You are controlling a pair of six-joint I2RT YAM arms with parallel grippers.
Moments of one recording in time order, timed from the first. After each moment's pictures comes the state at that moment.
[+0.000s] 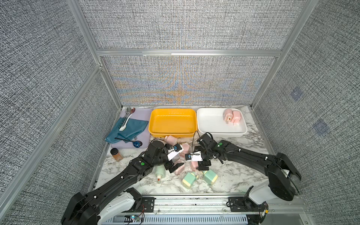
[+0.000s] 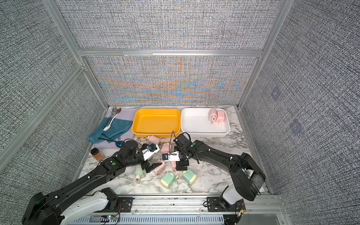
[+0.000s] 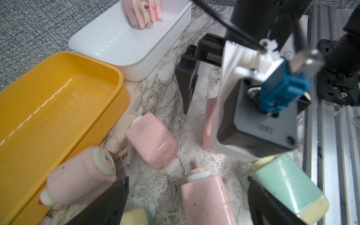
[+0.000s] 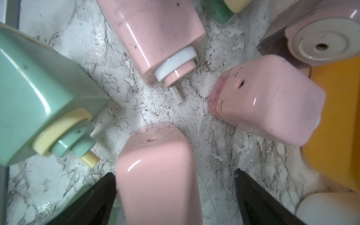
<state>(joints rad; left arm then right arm) -0.70 0.98 0.56 -0.20 0.36 0.34 0.80 1.53 0.99 -0.61 -0.19 -0.90</state>
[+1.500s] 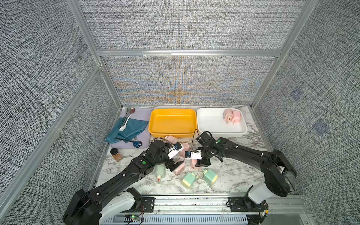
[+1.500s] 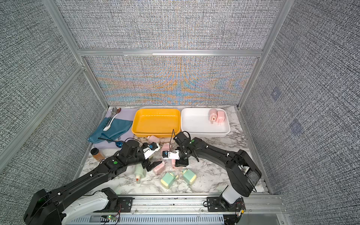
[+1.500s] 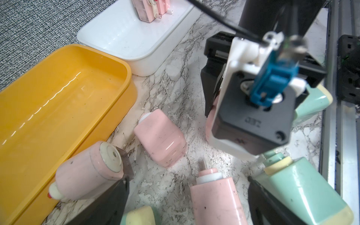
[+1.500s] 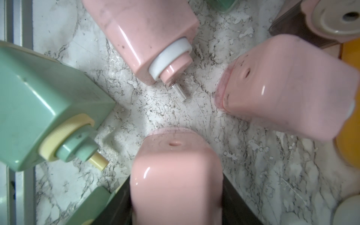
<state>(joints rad) -0.70 1.03 0.58 -0.19 0.31 0.33 0.76 1.58 1.05 -0.69 -0.25 -0.82</state>
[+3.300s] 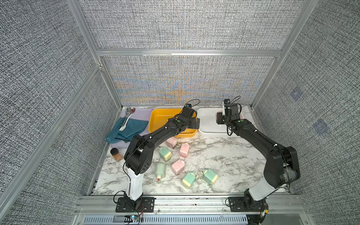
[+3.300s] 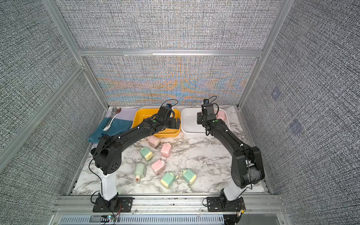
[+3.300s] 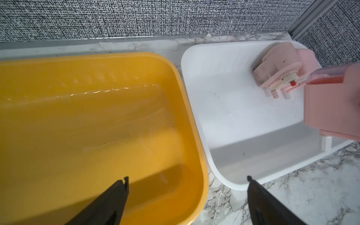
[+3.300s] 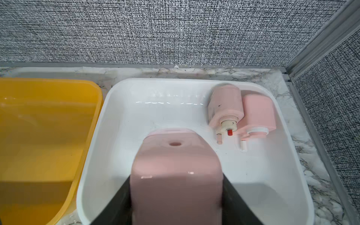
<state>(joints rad) -0.70 2.00 1.64 -0.37 -0.09 -0.40 0.28 1.67 1.31 -0.30 0.25 0.15</state>
